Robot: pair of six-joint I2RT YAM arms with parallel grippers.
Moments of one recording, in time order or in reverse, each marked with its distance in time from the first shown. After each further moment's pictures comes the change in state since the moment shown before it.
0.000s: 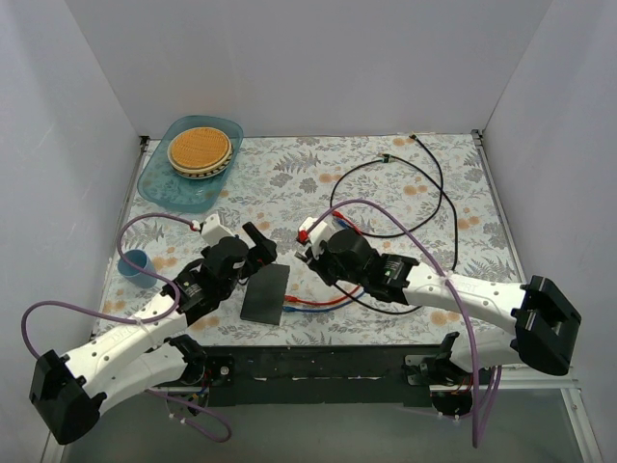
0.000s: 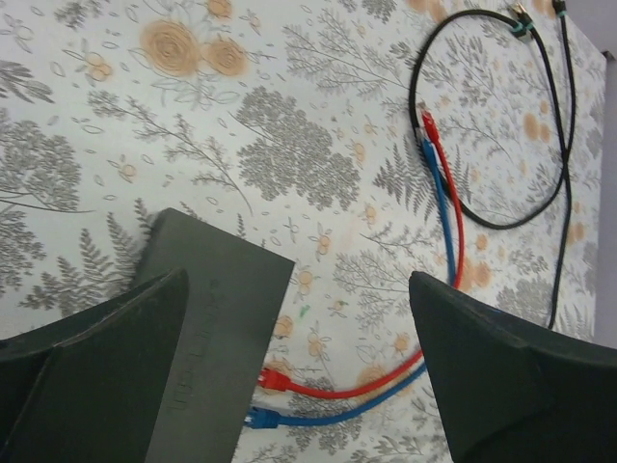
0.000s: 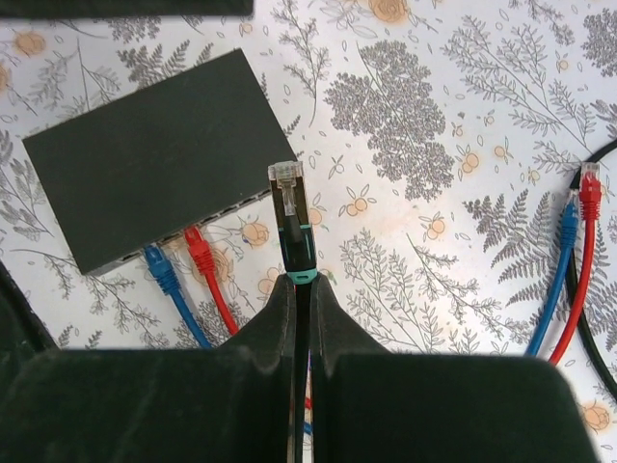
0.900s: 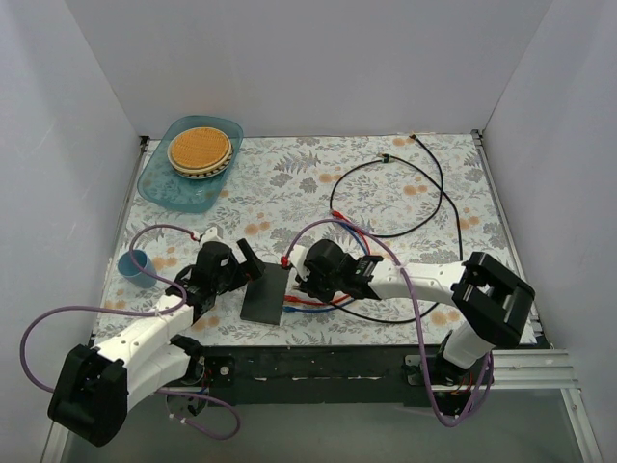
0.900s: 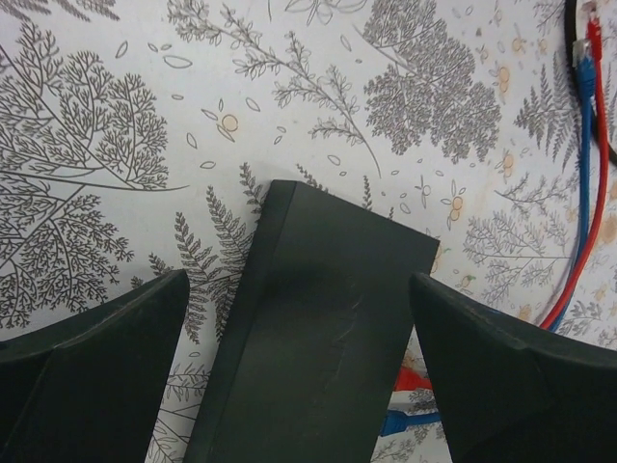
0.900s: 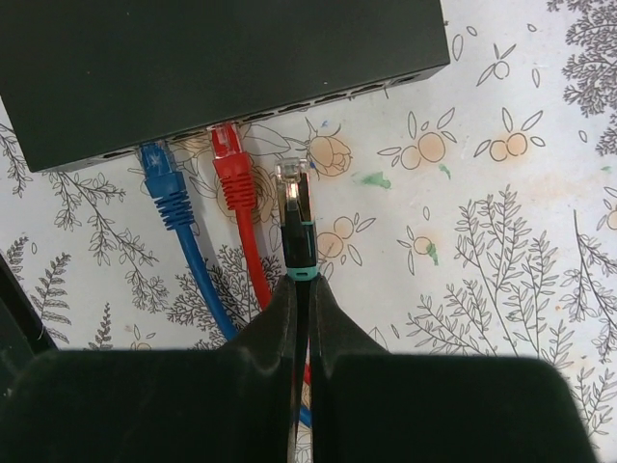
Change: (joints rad) left arm 0.330 0.073 -0.229 0.182 0.379 0.207; right arm -0.008 0.265 0.007 -0.051 -0.195 -0.097
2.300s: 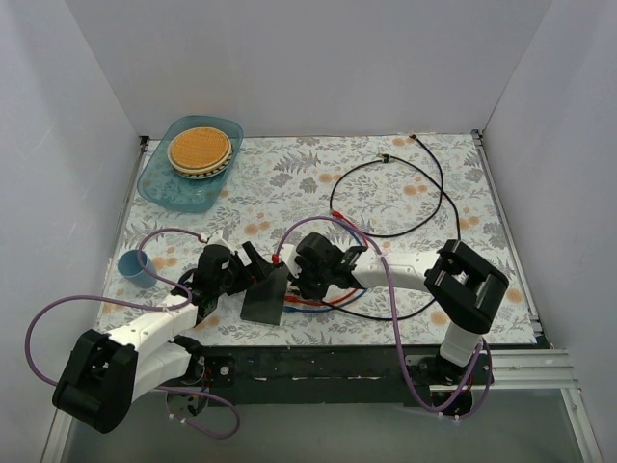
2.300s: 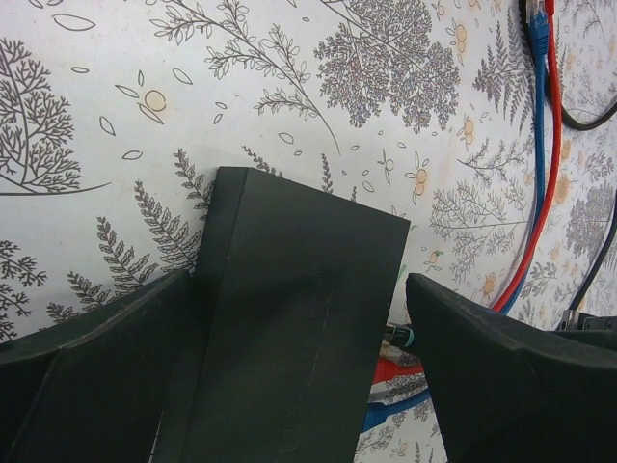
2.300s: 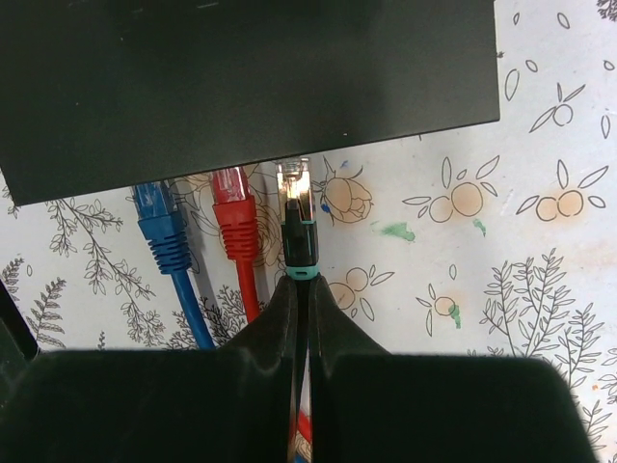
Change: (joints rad) left arm 0.006 0.092 -0.091 0.233 0.168 -0.029; right arm -0.034 0.163 0.120 -0.052 -0.123 -0.042
